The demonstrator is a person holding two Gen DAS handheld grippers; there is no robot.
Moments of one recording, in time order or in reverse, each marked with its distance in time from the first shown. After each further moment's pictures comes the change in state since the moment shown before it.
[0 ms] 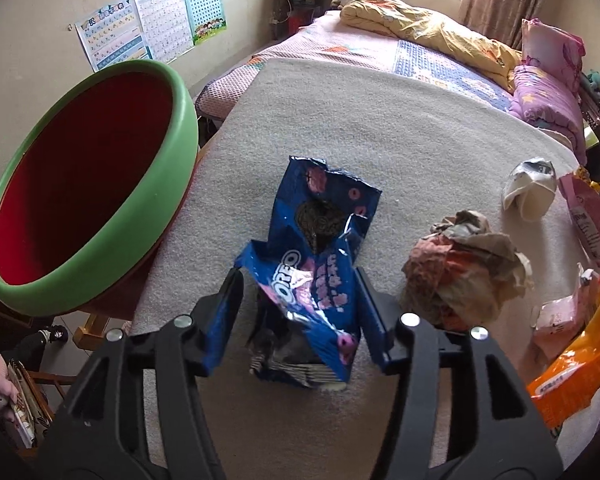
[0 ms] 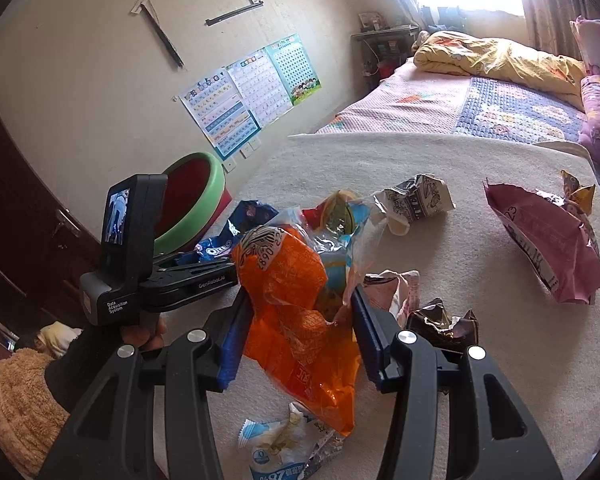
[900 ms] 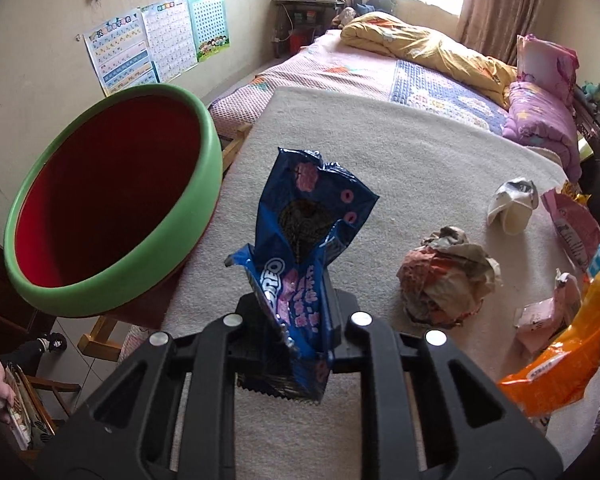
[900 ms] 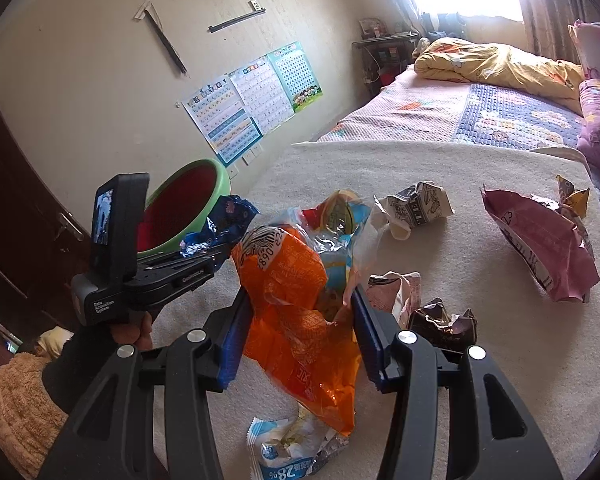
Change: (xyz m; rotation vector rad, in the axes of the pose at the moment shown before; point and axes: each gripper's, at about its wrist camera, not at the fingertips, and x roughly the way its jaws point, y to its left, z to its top) left arm -0.038 0.011 -0.002 -0.020 -0.087 -0.011; right arm -0.009 0.003 -0.001 -0.008 -0.038 0.006
